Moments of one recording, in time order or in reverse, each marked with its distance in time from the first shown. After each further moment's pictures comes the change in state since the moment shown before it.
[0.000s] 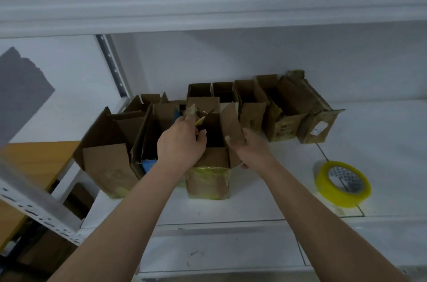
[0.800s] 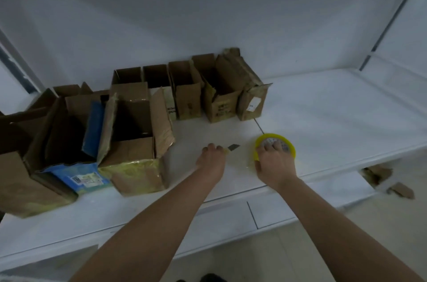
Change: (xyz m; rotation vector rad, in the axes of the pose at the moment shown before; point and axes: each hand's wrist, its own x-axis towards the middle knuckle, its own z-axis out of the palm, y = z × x) left_hand -0.027 0.138 0.198 0.196 -0.630 0.254; right_hand -0.037 0.172 -0.121 -1.133 0.135 0.082
